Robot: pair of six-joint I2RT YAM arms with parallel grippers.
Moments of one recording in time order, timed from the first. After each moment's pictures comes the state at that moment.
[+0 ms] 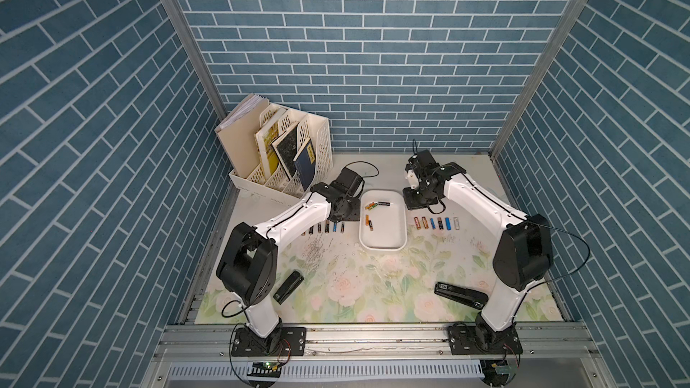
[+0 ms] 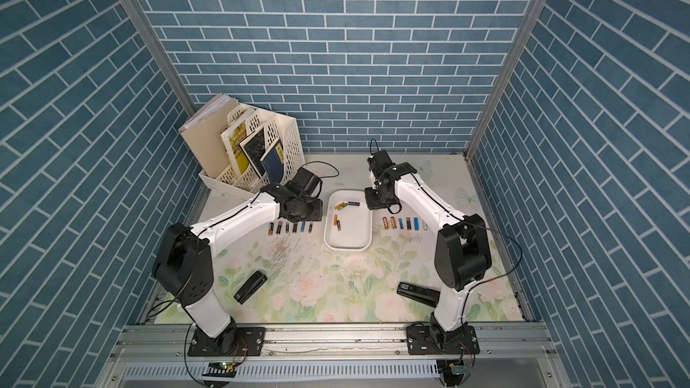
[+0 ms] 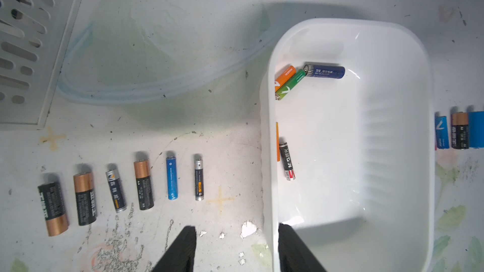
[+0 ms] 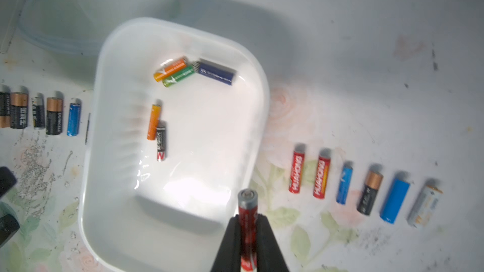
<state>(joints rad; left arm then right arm) -0.60 1.73 1.37 -0.74 -0.06 -0.52 0.50 1.77 1.53 -0.98 -0.04 0.24</state>
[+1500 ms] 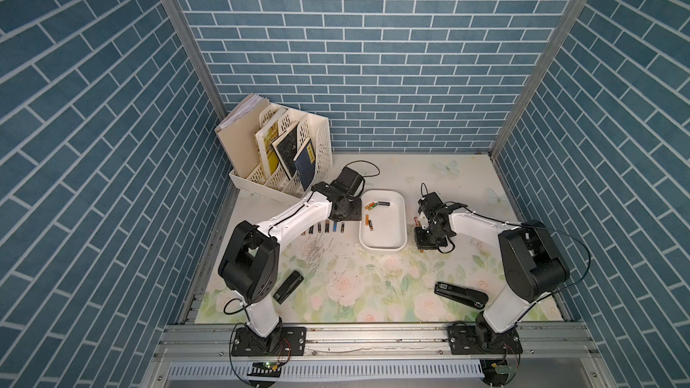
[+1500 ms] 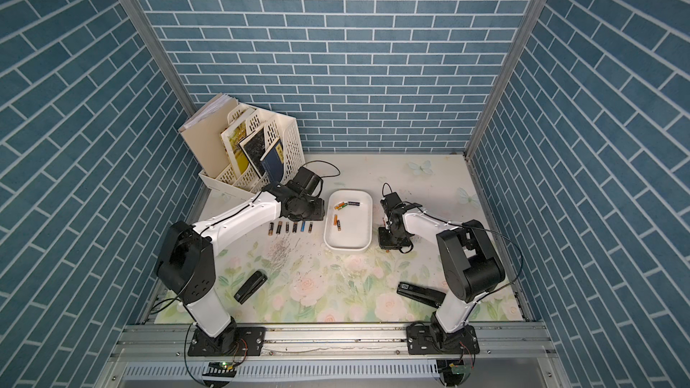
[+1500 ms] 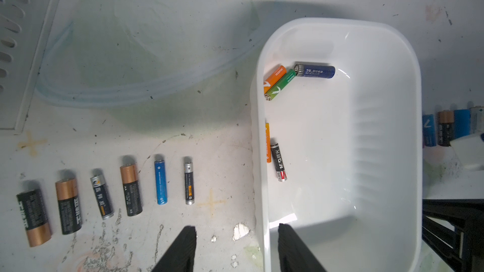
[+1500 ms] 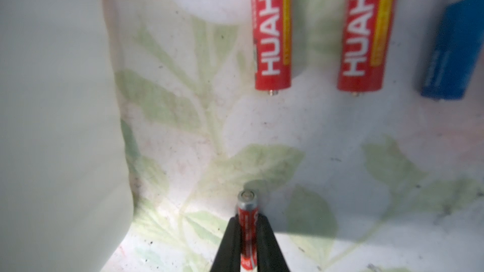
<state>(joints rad) -0.60 1.75 1.38 -0.73 -0.03 -0.52 0.46 1.70 0.98 -0.68 -0.13 0.35</state>
